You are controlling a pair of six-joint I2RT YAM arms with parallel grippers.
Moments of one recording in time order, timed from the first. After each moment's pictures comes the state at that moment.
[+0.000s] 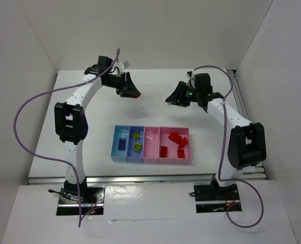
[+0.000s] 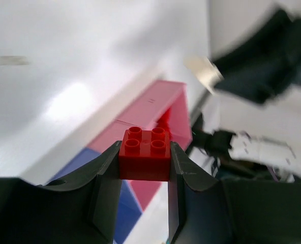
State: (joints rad) left arm -0.19 2.13 1.97 -0.81 0.98 -0.33; right arm 0.20 1.64 1.22 -0.17 -0.57 0.62
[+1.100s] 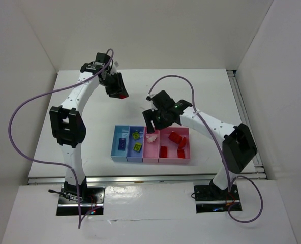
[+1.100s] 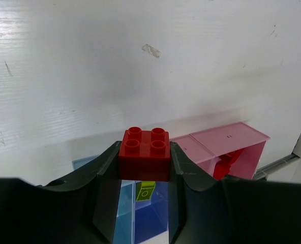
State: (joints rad) left arm -0.19 2.06 2.02 -1.01 0.35 -0.42; right arm 0.72 1.65 1.31 -0.65 -0.11 0.28
